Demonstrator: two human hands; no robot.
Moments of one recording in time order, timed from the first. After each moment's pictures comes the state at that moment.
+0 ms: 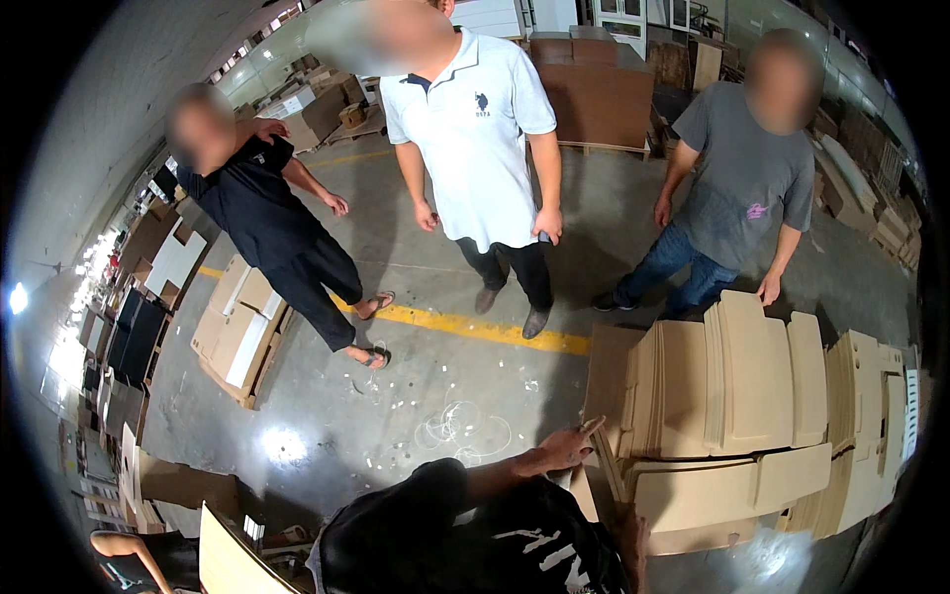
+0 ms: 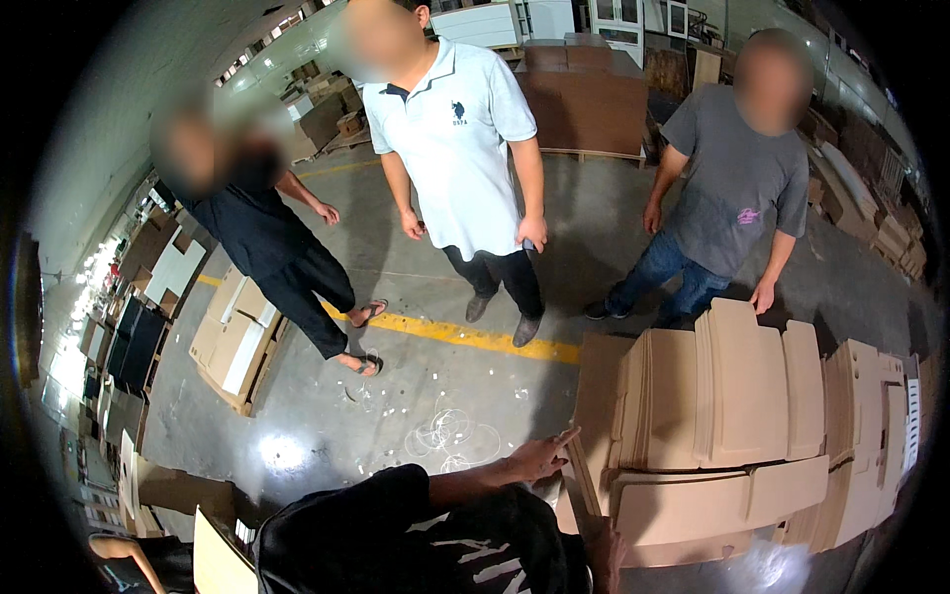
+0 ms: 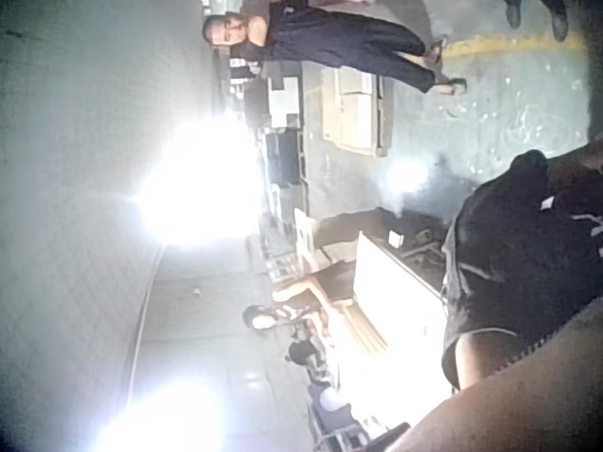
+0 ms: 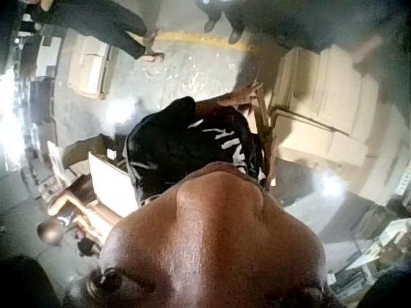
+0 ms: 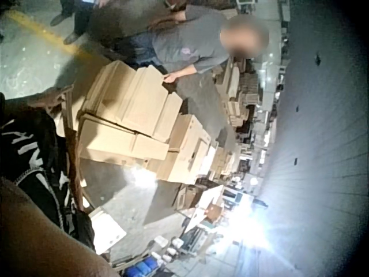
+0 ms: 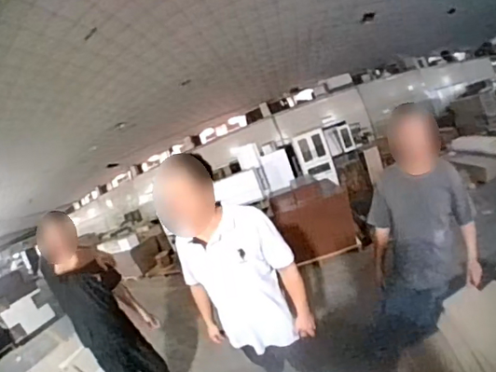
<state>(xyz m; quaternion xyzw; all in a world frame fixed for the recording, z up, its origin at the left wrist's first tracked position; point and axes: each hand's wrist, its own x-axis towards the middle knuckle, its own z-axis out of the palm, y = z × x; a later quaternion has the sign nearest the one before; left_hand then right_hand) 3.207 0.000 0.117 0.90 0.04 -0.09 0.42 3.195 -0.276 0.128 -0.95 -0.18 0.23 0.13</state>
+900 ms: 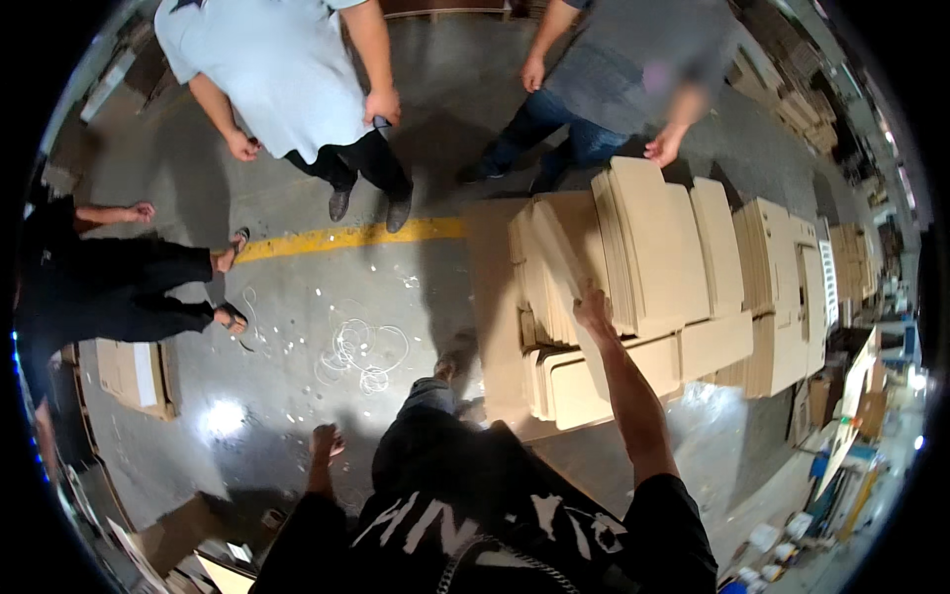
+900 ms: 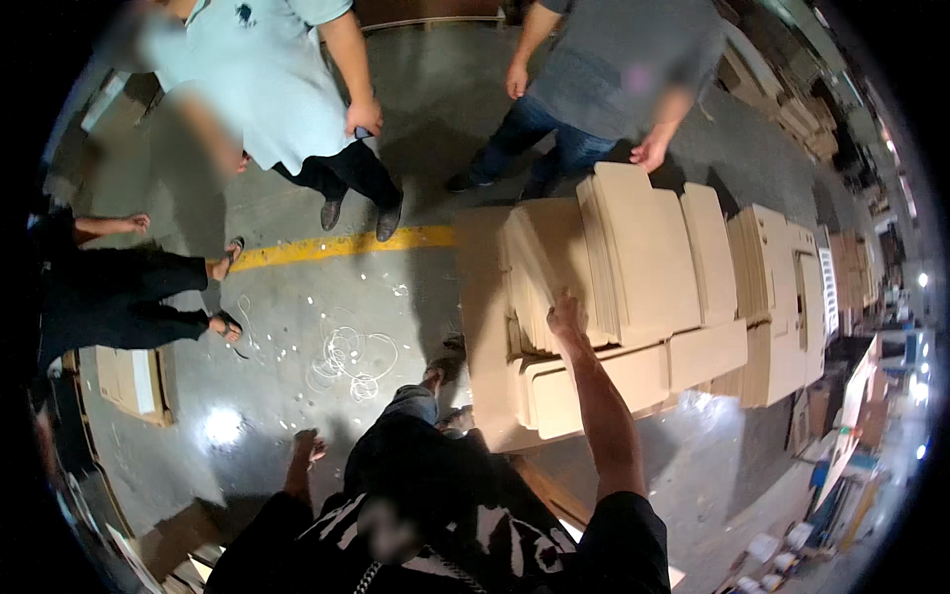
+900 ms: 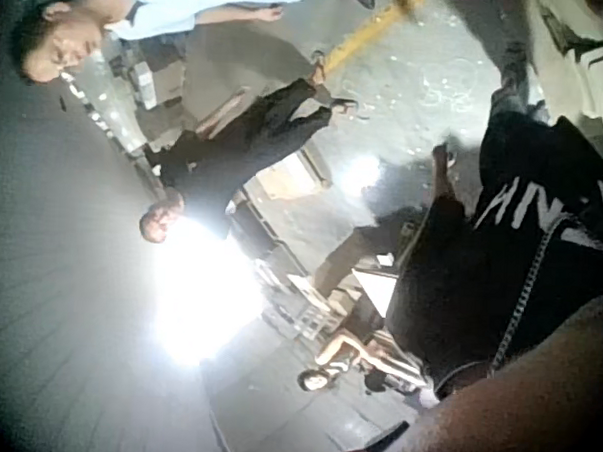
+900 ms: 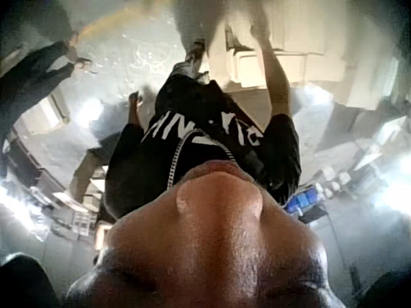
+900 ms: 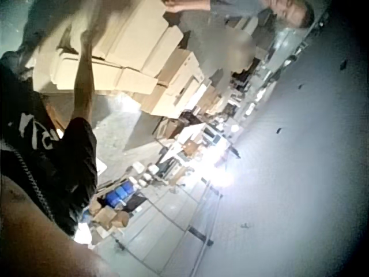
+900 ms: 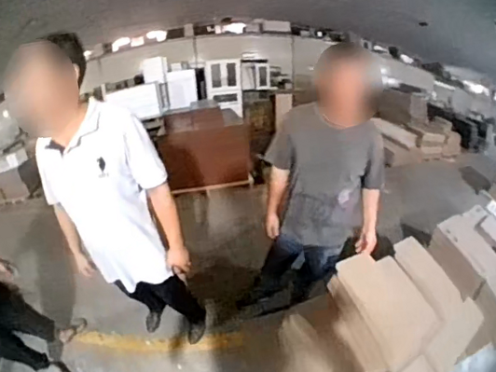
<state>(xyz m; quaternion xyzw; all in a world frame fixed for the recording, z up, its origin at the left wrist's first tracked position) 2.883 0.180 -0.079 0.37 0.69 -0.09 0.62 3.481 -0.205 0.053 -0.97 -0.13 0.20 0.01</state>
